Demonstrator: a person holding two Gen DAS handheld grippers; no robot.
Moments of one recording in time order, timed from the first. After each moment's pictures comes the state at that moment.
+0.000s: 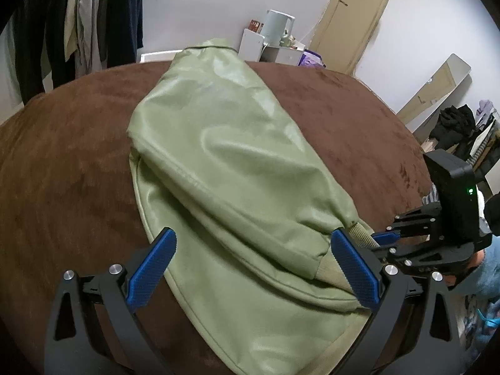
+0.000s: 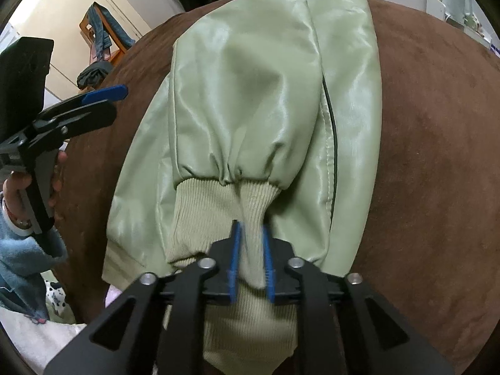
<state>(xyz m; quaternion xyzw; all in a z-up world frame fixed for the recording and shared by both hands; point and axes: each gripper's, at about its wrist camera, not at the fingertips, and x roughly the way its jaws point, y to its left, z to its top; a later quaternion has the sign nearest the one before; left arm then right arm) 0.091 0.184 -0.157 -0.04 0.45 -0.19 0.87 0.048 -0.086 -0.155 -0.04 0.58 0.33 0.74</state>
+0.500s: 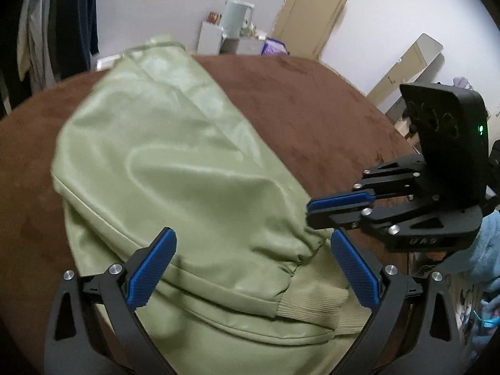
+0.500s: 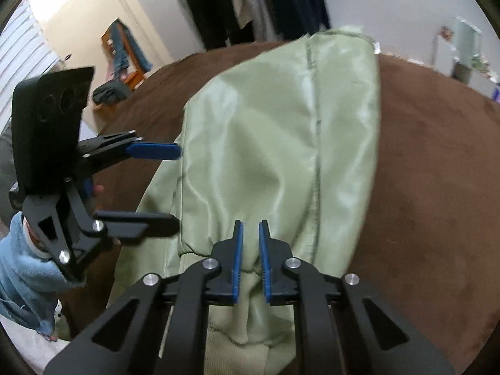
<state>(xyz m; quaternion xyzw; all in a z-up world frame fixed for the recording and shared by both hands) 0.125 0.131 -0.176 -0.02 0.47 -0.28 0.84 0.095 -0.073 -0.134 -0.05 0.51 0.37 0.77</state>
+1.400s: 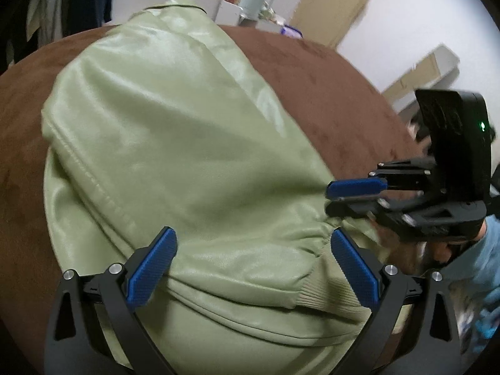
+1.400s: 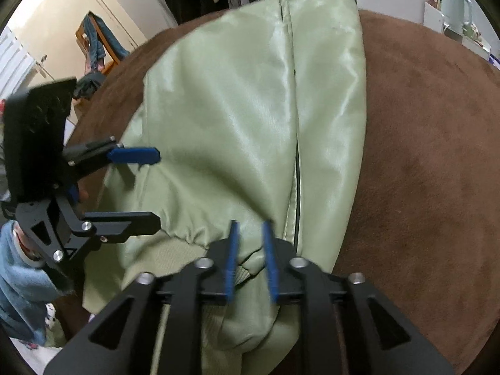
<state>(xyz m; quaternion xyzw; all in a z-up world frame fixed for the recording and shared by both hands) 0.127 0.138 -0.209 -0.07 0.49 -0.25 0.83 0.107 -0.099 -0.153 -0.02 0.54 0.34 0.77</state>
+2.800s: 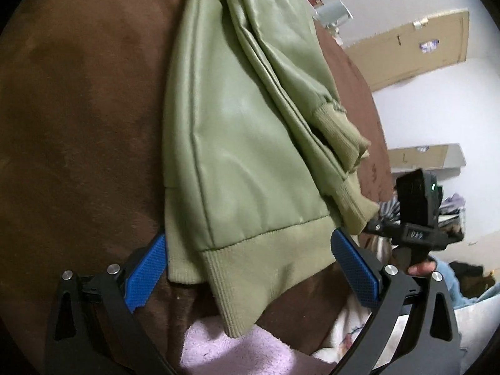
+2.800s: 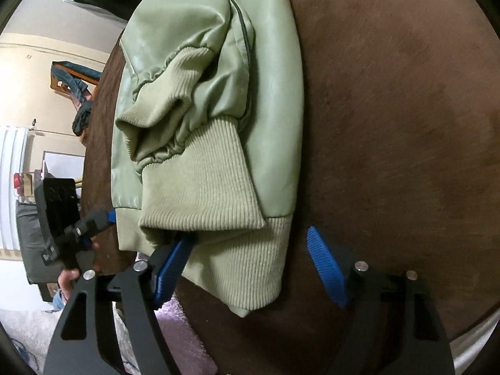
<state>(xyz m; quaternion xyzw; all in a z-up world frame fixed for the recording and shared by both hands) -0.023 0.190 -0.269 -0.30 0.55 -0.17 0.76 0.006 -0.167 -0.208 0.15 0.68 0.27 0.67</state>
